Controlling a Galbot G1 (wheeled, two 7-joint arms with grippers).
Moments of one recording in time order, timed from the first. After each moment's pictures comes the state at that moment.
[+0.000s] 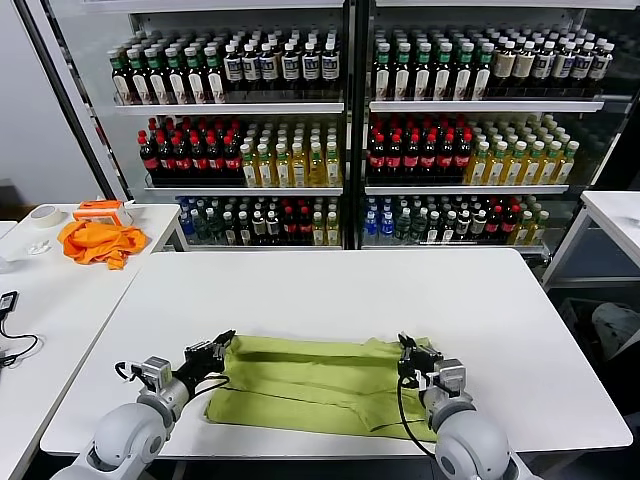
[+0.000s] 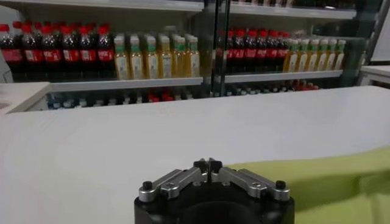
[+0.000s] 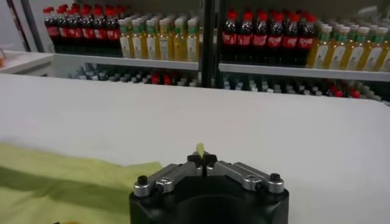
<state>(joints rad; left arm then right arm) 1.22 -0.91 -0.32 -1.81 -0.63 0.29 0.02 -1.23 1.07 0.18 2.05 0.52 -0.54 0.39</state>
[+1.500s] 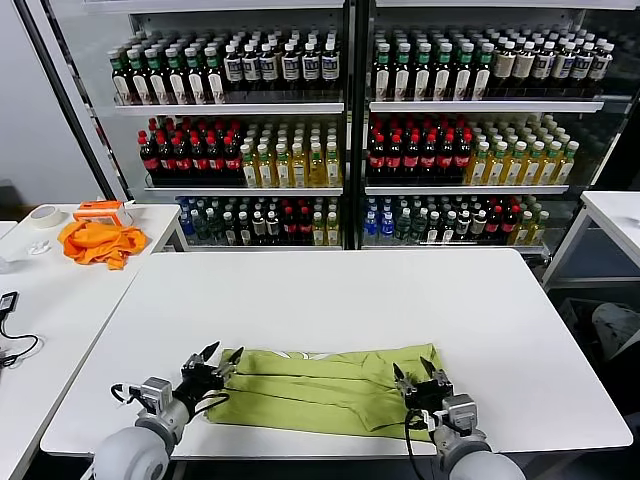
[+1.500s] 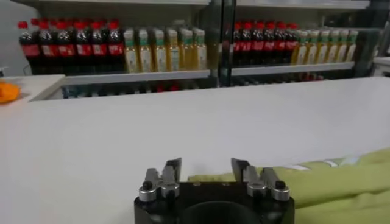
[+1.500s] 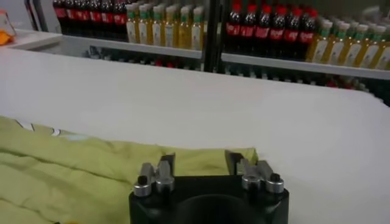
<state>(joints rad) 1.33 -0.97 -0.33 -1.92 -0.60 0.32 -0.14 -1.42 1.07 0.28 2.18 0.40 -0.55 0.33</state>
